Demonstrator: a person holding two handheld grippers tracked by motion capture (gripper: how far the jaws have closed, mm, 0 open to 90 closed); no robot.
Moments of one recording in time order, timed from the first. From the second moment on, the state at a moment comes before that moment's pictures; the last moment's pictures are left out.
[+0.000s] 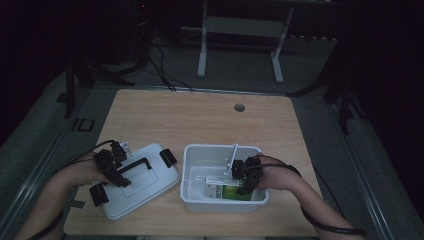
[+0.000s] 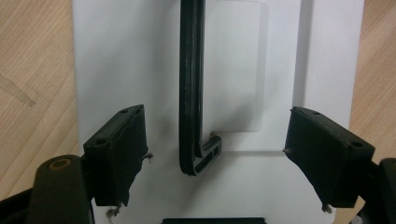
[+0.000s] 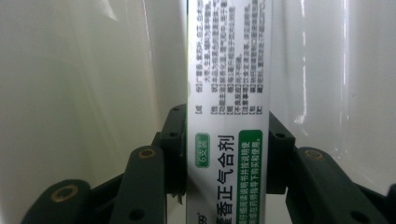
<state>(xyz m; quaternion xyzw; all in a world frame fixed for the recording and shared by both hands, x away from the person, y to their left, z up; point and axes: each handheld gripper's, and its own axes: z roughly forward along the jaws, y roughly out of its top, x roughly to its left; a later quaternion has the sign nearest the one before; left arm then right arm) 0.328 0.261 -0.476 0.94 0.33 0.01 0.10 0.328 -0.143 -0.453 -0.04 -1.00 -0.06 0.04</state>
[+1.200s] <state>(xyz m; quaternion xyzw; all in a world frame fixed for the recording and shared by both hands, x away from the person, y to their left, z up) 0.333 0.238 -0.471 0.94 0.32 0.01 0.11 0.333 -0.233 -0.373 -0.13 -0.97 -0.18 -0.04</state>
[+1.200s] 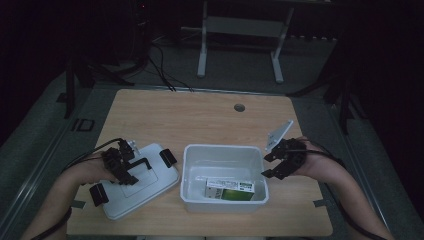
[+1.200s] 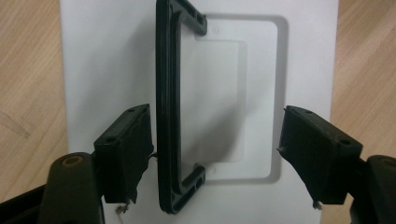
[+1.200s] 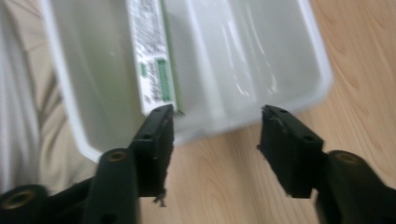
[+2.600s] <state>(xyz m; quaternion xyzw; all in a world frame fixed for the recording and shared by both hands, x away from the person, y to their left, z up) 0.352 0.229 -0.479 0.94 0.32 0.00 0.08 0.359 -0.305 -0.479 -0.23 -0.97 -0.12 -0.03</state>
